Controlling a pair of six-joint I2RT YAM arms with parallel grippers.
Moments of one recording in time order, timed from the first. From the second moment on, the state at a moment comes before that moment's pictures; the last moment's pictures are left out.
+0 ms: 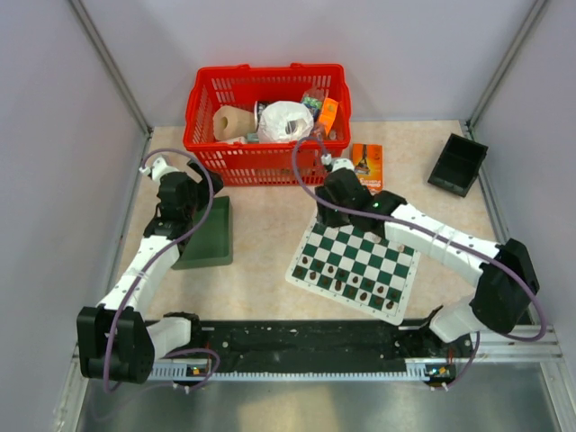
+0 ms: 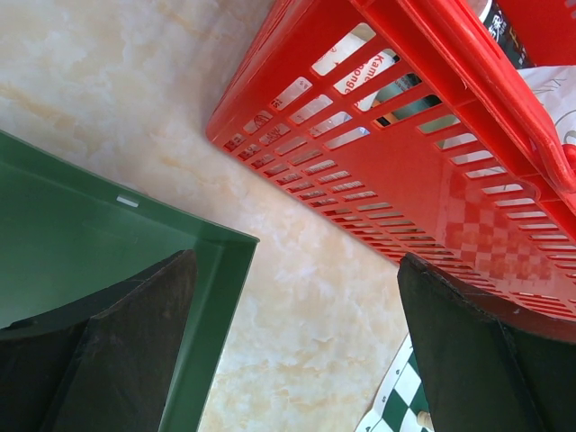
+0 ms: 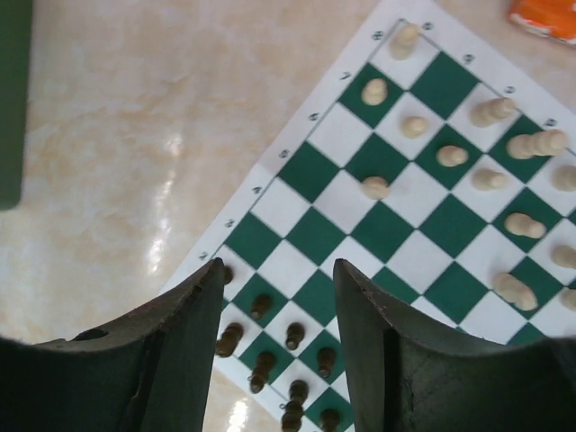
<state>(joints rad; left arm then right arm) -0.09 1.14 0.76 -0.01 -0.15 -0.76 0.83 1.46 1.19 -0.53 0.25 0.47</state>
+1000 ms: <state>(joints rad) -0.09 1.22 1.00 -0.25 0.01 -0.69 0.47 1.54 1.21 -0.65 0.12 0.46</state>
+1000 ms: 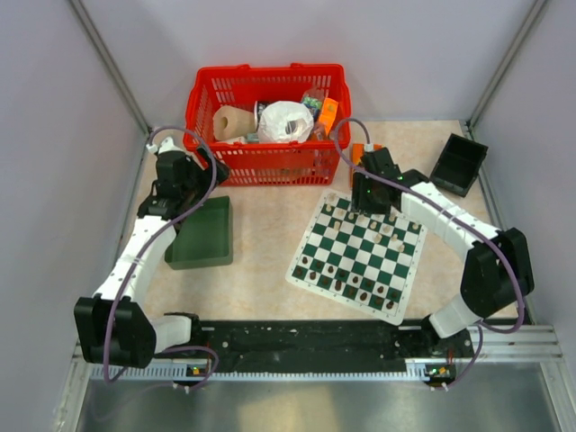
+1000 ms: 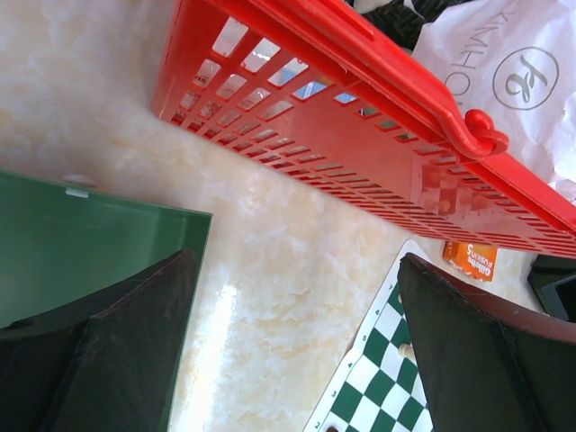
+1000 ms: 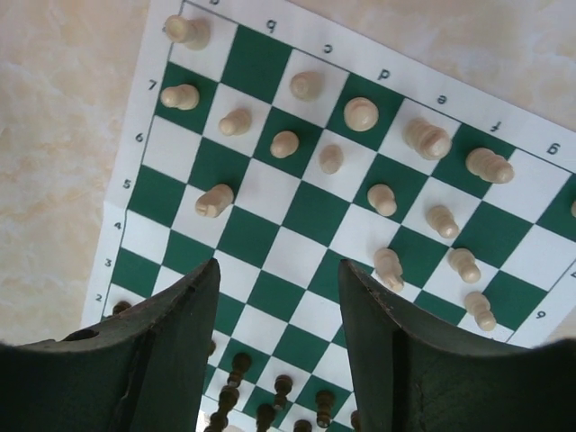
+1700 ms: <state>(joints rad) -0.09 1.23 1.04 -0.28 0.02 -0.66 0.22 1.35 0.96 -0.76 0.19 0.61</state>
